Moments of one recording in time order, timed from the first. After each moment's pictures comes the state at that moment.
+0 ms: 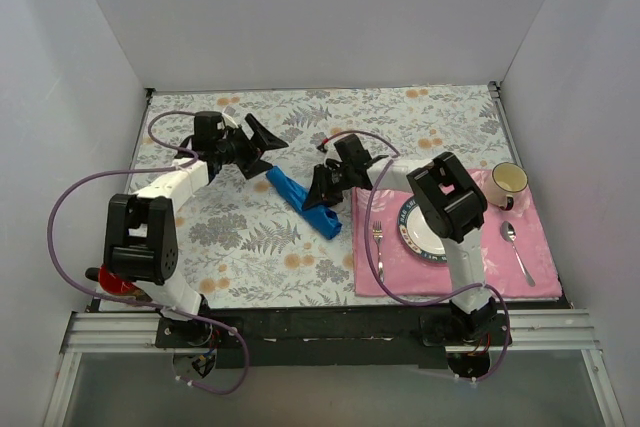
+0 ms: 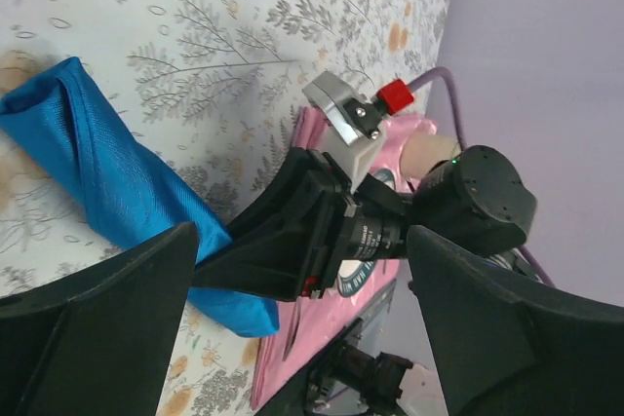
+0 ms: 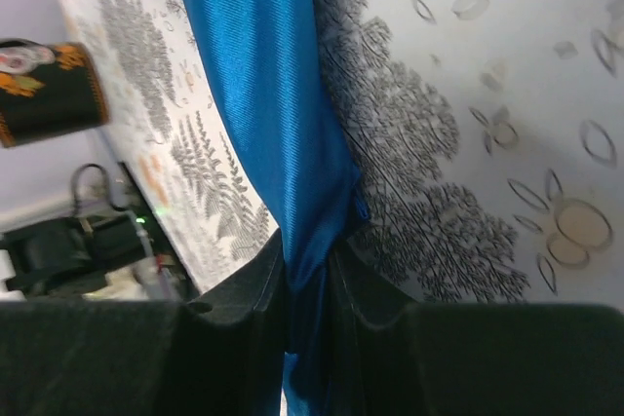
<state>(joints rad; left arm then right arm) -0.12 1.63 1.06 -0.07 0.59 -0.91 0.64 2.14 1.35 -0.11 -0.70 0.60</state>
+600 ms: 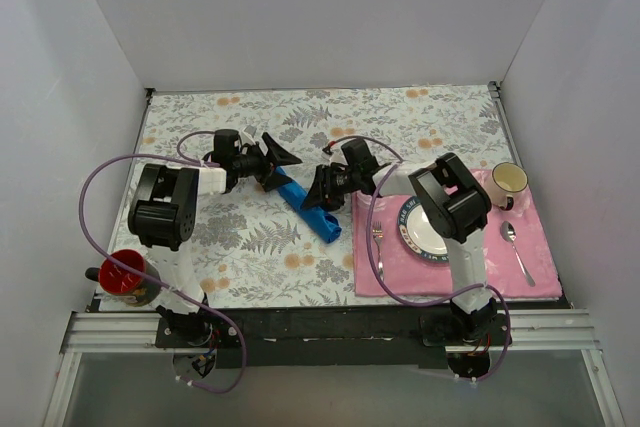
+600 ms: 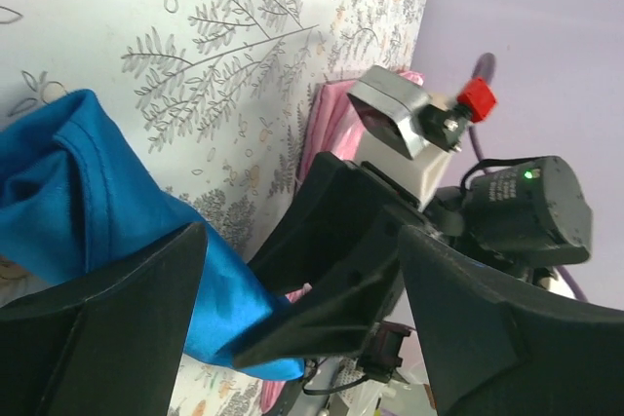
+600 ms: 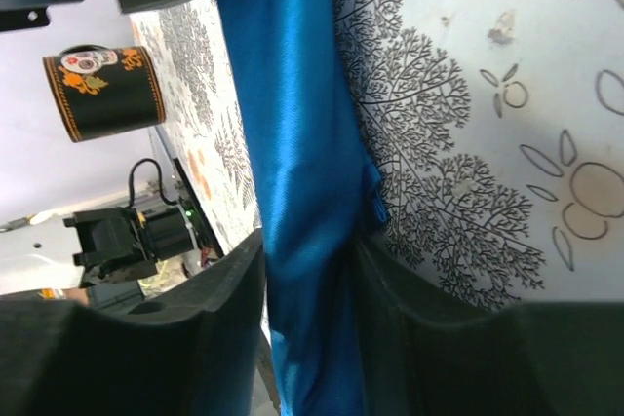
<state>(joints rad) -0.16 1.92 0.98 0.34 0.79 -1.03 0.60 2.12 1.20 0.15 -0.80 0.79</state>
